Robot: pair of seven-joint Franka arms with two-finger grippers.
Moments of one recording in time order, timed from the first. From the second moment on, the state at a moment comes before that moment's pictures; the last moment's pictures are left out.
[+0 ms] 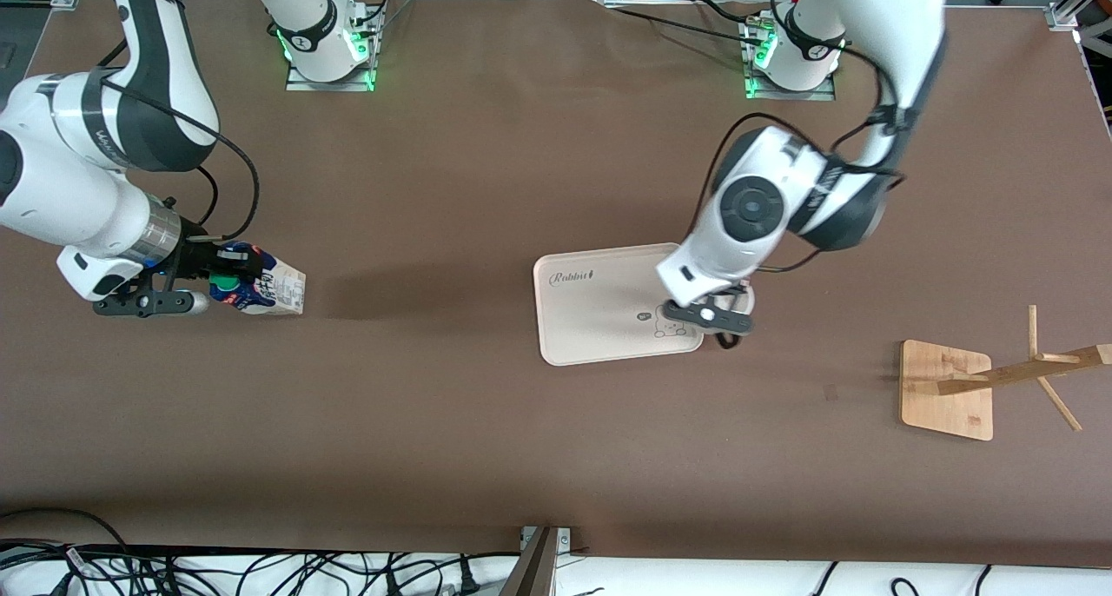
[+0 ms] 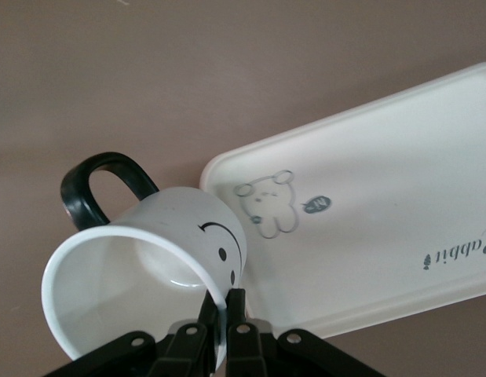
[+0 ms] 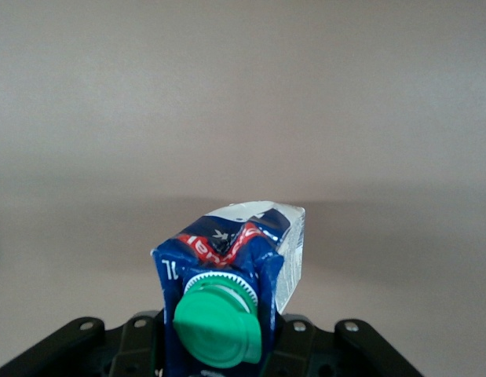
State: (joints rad) left arm -0.20 0.49 -0.27 -1.58 0.16 1.95 -0.35; right arm 0.27 0.23 -0.21 -1.80 0.12 1.99 -0.01
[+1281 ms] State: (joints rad) left arm 0.20 0.41 -0.27 -1.28 0.16 1.59 0.20; right arm 0.27 0.10 -0.21 -2.15 0.13 2.27 -0.10
